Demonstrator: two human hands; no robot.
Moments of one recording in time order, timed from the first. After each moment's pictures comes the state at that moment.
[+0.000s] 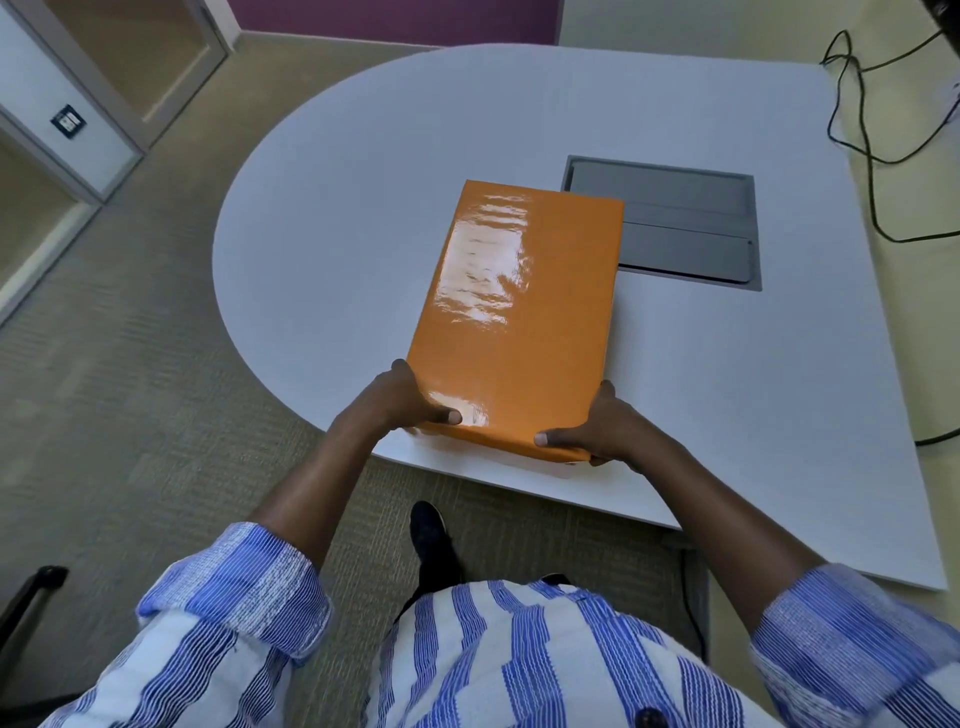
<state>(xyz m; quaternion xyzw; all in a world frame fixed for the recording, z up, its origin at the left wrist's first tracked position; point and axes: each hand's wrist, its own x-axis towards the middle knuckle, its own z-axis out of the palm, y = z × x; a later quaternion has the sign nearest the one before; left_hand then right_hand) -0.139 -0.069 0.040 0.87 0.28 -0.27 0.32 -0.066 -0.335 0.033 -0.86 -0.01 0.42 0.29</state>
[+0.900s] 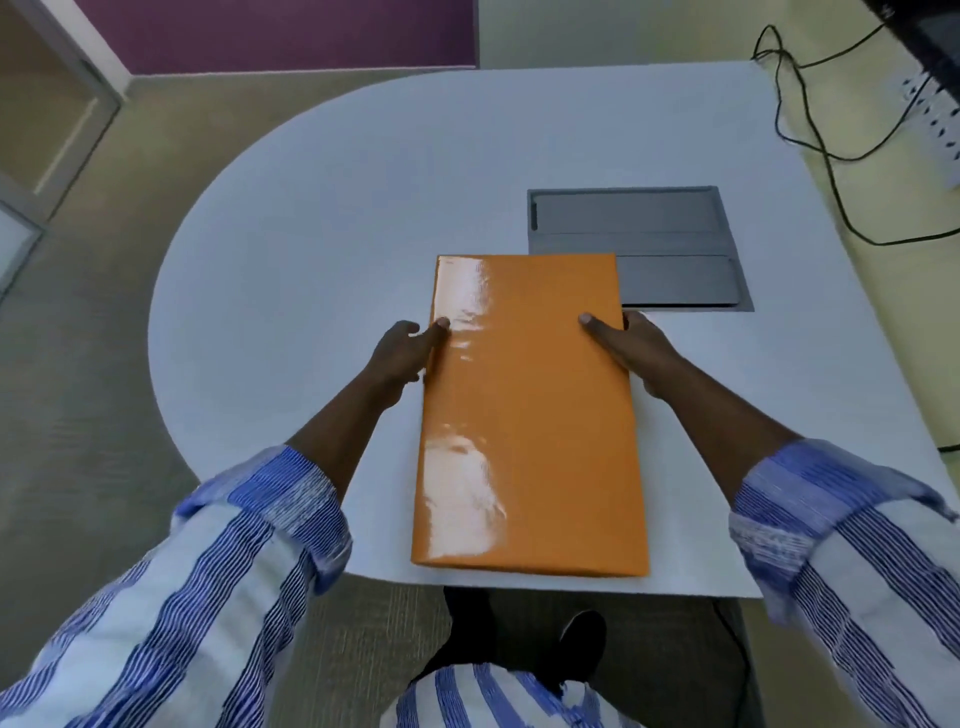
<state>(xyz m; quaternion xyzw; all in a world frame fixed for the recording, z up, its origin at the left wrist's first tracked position) 0.055 0.007 0.029 0.79 0.27 -0.14 0.54 0.115 -0.294 0.025 -0.81 0.12 0.24 0.52</state>
